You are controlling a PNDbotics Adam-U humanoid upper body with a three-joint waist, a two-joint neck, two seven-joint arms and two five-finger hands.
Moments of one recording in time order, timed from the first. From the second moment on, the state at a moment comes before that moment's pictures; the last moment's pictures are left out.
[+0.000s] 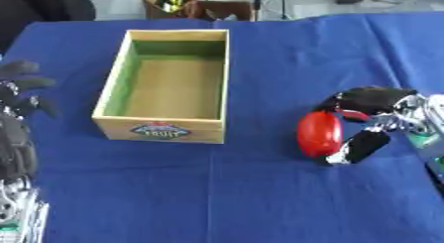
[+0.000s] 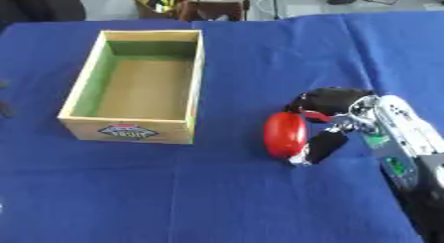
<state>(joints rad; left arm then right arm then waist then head) -0.14 0.10 0.06 -1.98 -0.05 -0.19 0.21 -0.55 -0.50 0.25 -1.61 1.05 -0.22 0.83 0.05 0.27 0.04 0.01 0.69</state>
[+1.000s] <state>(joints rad) -0.14 0.10 0.06 -1.98 -0.05 -0.19 0.20 -0.55 -0.48 0.25 -1.63 1.05 -0.14 0.68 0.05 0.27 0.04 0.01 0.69</state>
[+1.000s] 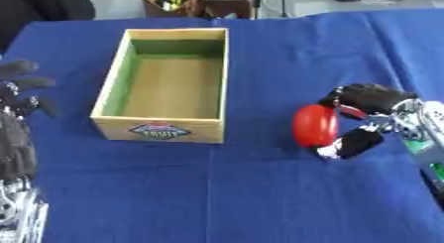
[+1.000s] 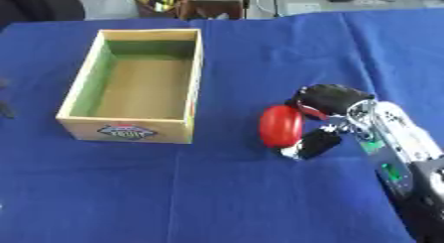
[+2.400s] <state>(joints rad) -0.13 0.10 0.04 -1.98 -0.03 -0.19 0.17 -1.00 -0.29 0.32 -1.54 1.04 -0.13 0.51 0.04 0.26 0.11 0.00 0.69</state>
